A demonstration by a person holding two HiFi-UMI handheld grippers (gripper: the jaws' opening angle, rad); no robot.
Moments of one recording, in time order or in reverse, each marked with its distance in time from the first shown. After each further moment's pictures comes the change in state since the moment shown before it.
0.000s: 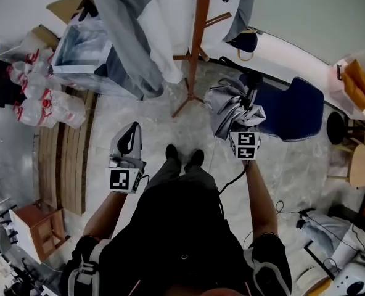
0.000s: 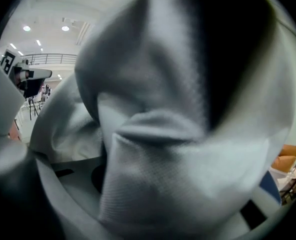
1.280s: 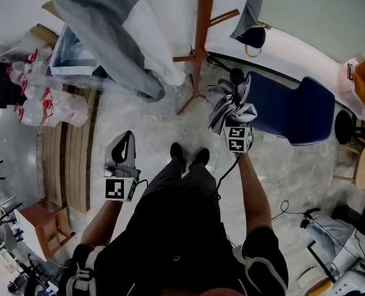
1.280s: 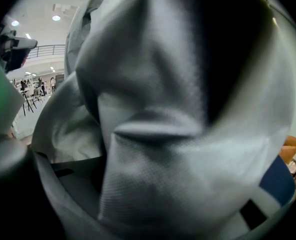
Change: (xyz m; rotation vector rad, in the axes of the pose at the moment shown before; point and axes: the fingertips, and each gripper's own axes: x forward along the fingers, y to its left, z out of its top) left arm 0.013 0.019 -0.023 0.030 0.070 0.027; right arm 0.094 0.006 -0.087 0.015 0.142 -0.033
